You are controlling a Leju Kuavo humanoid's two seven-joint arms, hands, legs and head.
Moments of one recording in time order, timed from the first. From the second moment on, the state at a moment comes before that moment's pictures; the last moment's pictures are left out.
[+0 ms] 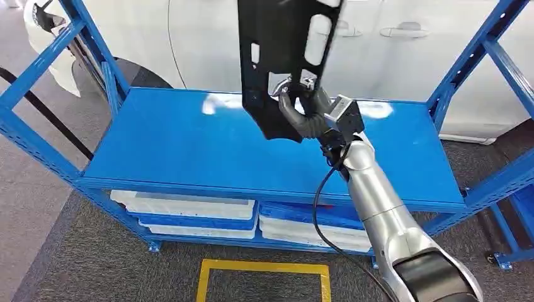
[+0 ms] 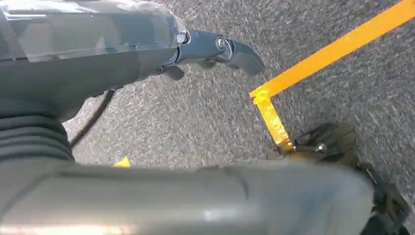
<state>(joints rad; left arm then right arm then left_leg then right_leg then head) -0.16 -0.15 0.92 -0.20 -1.51 0.12 0.03 -0.77 -0.02 0.29 -1.12 0.10 0.28 -0.59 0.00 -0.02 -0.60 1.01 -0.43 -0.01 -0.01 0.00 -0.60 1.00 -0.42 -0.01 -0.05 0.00</state>
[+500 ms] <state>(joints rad) -0.14 -0.15 0.93 -0.20 -1.48 0.13 0.00 -0.58 -0.03 0.33 -1.25 -0.06 0.41 -0.65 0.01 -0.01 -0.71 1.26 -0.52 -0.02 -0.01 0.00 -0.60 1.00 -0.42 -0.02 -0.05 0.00</state>
